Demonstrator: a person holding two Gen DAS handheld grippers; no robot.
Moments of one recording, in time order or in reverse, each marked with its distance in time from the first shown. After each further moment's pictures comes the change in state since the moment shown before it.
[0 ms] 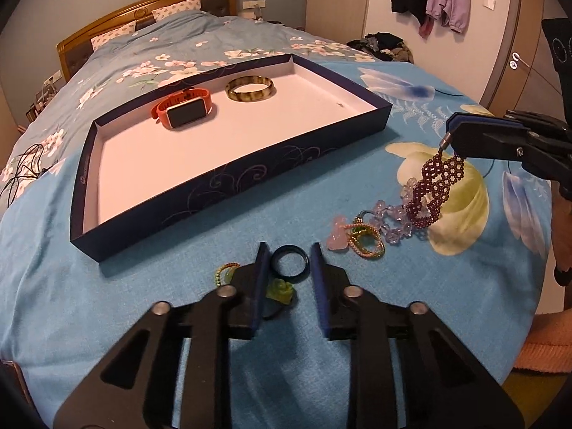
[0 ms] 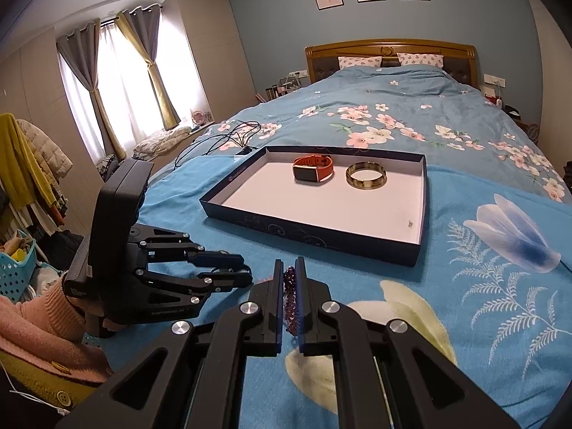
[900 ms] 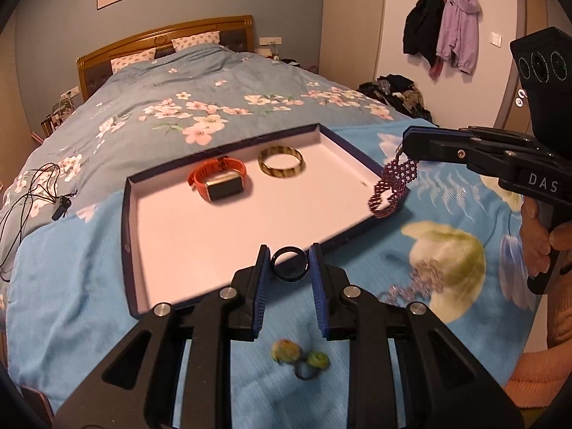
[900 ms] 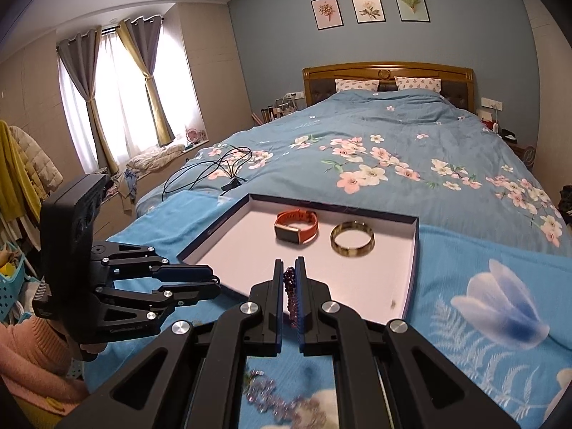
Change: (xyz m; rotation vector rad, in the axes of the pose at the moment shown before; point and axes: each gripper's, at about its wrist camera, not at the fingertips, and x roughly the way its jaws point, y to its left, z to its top) left arm -0.041 0.029 0.047 -0.047 -0.164 0.036; right arm 0.023 -0.017 0.065 -0.032 -0.083 -0.038
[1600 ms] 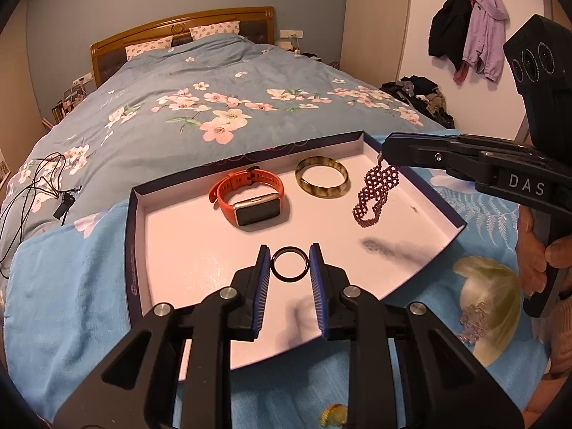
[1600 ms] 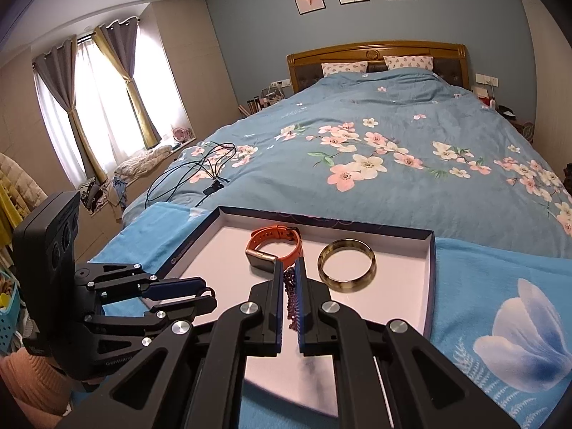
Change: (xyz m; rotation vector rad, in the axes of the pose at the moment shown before) left arm 0.053 0.032 0.030 -0.057 0.035 0.057; right arm 0.074 -0.028 0.030 0.087 0.056 -0.004
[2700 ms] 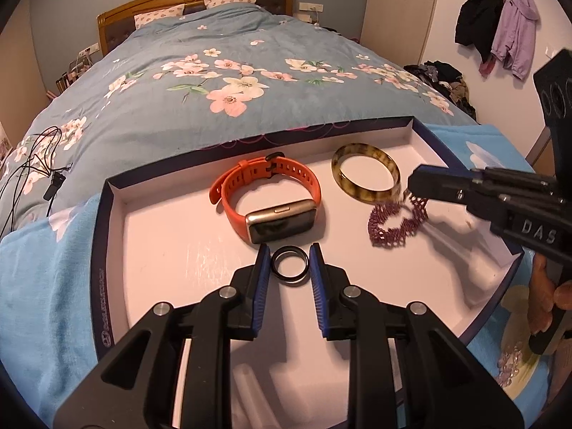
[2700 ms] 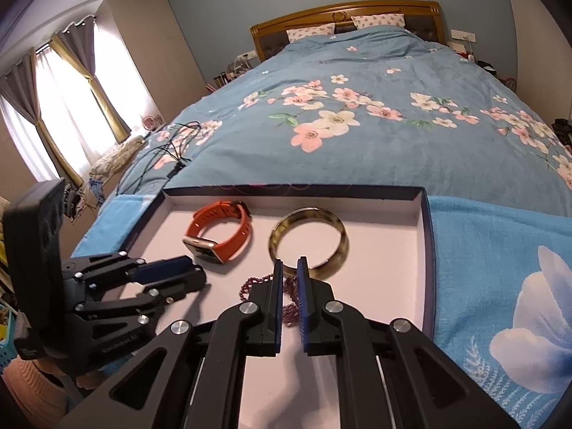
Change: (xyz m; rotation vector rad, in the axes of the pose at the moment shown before) left arm 0.080 0.019 0.026 -0.067 0.115 0.033; right arm 0.054 -0.041 -0.008 0.125 0.129 -0.072
